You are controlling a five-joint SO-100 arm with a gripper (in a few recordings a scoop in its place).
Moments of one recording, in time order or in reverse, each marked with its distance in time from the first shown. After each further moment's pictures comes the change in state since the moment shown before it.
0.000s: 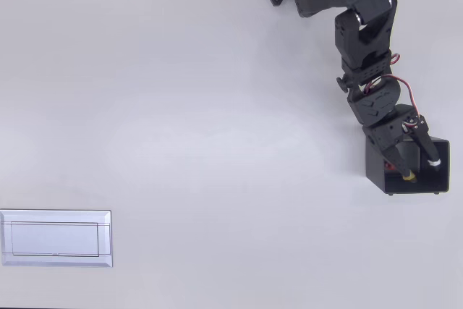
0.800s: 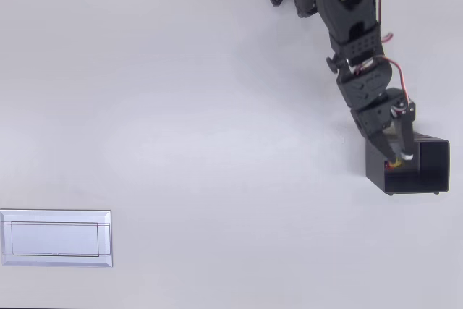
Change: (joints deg) arm 5.9 -39.2 -20.0 23.6 -6.2
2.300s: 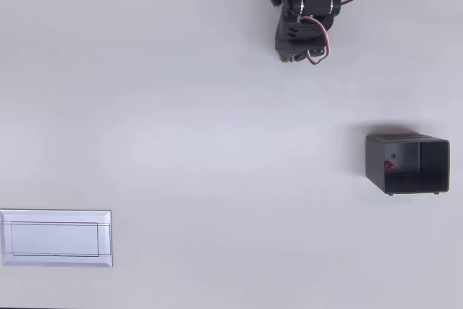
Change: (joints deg) arm 25.0 -64.6 -20.0 108.5 0.1
